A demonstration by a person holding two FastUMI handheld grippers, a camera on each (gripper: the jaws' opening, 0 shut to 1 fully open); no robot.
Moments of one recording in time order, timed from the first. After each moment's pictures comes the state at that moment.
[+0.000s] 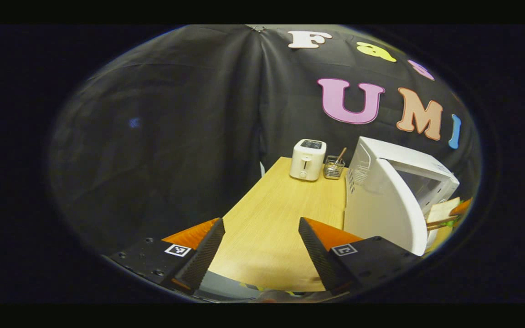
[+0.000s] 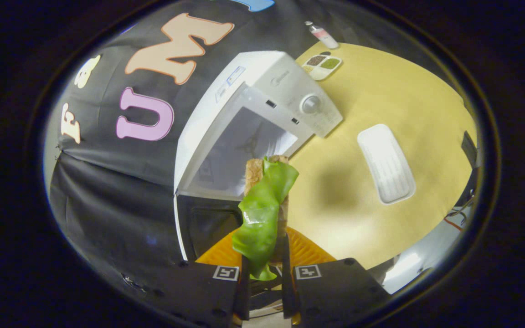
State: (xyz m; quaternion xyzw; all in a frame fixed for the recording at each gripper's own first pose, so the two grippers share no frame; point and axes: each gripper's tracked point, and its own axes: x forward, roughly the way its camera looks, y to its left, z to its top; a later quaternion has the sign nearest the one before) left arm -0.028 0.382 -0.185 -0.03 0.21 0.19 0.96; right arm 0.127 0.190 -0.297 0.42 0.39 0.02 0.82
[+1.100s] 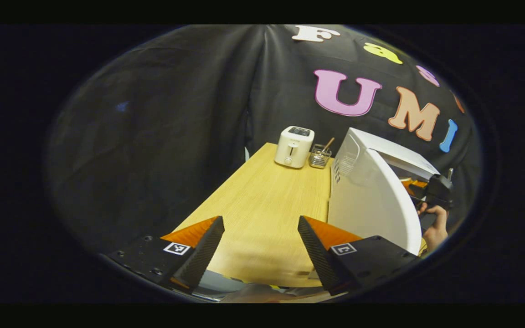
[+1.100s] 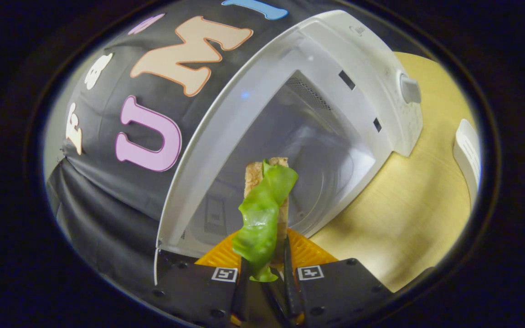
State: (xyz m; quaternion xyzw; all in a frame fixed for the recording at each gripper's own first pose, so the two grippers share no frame) left arm -0.030 0.361 -0.211 -0.07 0.25 0.16 0.95; right arm 0.315 0.246 -0.341 0.44 0.21 -0.02 0.87
